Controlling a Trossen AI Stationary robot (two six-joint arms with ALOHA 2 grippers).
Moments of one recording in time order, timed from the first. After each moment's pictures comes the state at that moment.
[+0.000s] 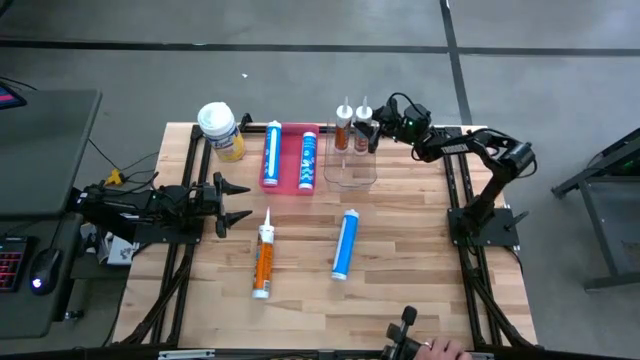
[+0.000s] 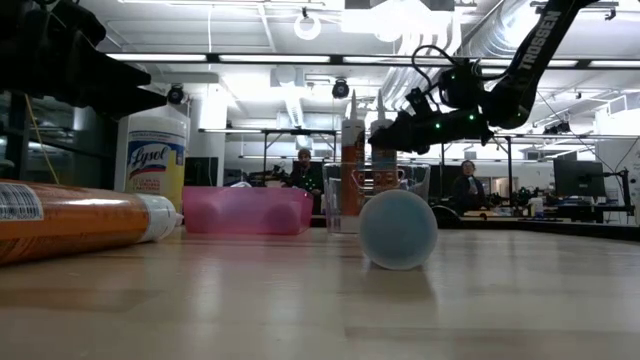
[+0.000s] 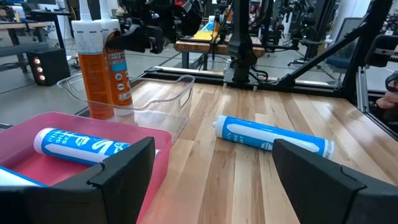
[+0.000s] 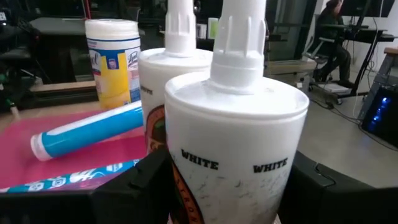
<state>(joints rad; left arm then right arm) -0.16 0.01 0.10 -0.13 -0.35 -0.06 -0.85 1.70 0.69 0.94 -0.41 -0.09</state>
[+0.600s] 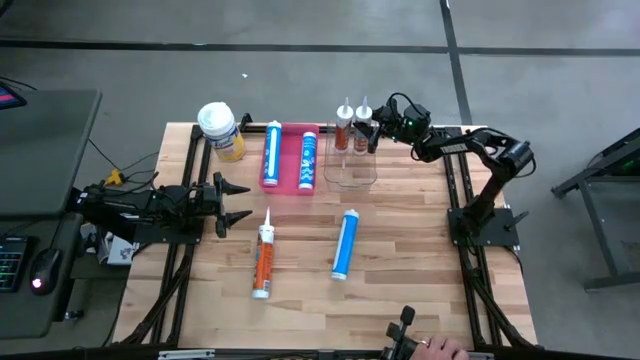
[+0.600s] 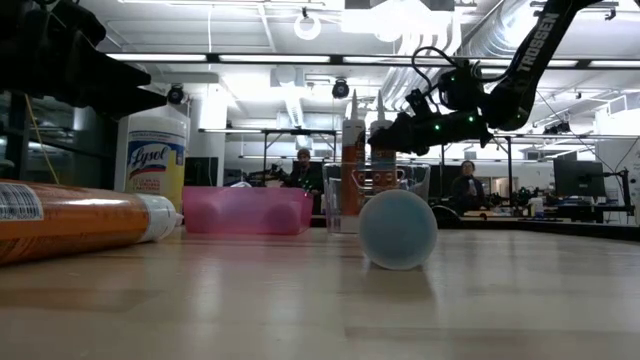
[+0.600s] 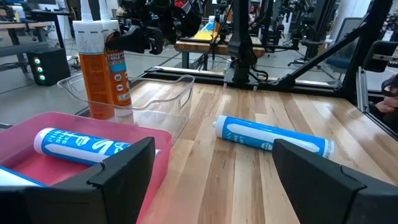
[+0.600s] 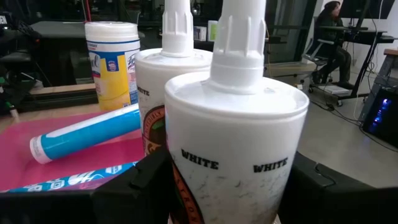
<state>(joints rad) -0.16 0.01 0.10 -0.13 -0.35 -0.06 -0.85 1.72 0.69 0.95 -0.41 -0.09</state>
